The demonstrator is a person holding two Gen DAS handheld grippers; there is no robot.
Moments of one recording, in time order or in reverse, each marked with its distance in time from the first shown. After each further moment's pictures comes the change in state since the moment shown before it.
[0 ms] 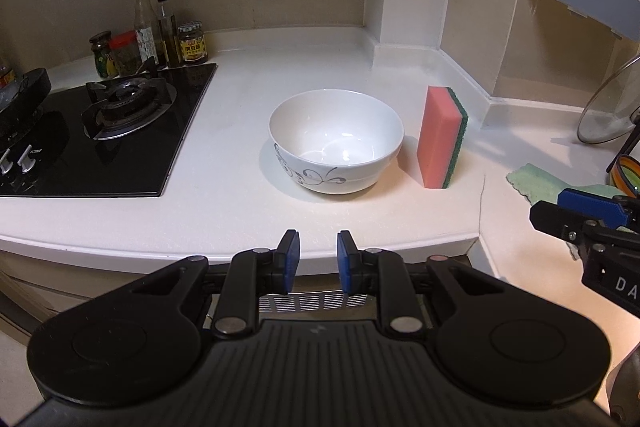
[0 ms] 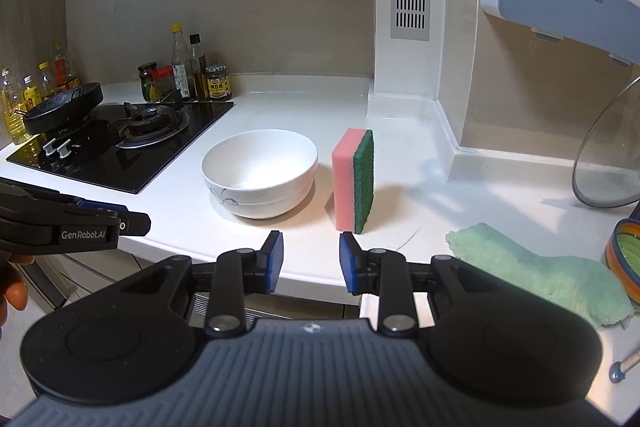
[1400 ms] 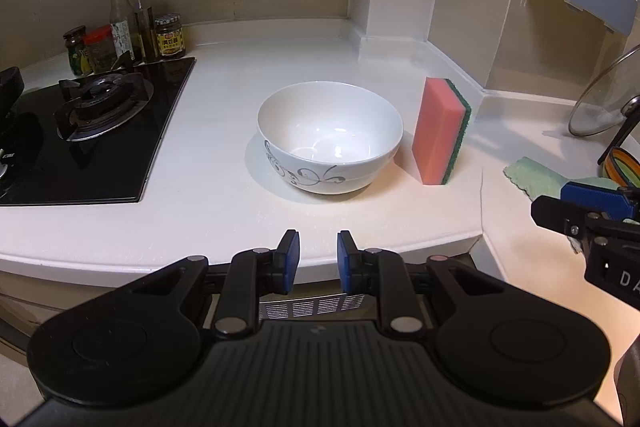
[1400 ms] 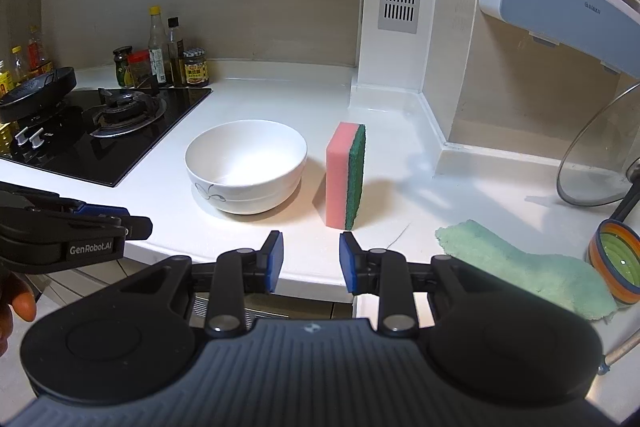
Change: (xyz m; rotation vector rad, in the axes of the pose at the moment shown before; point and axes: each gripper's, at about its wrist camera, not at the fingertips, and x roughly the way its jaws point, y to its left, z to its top) left arm 0.034 0.015 0.003 0.020 0.012 -0.077; right arm 0.017 0.028 0.007 -0.018 0.057 -0.110
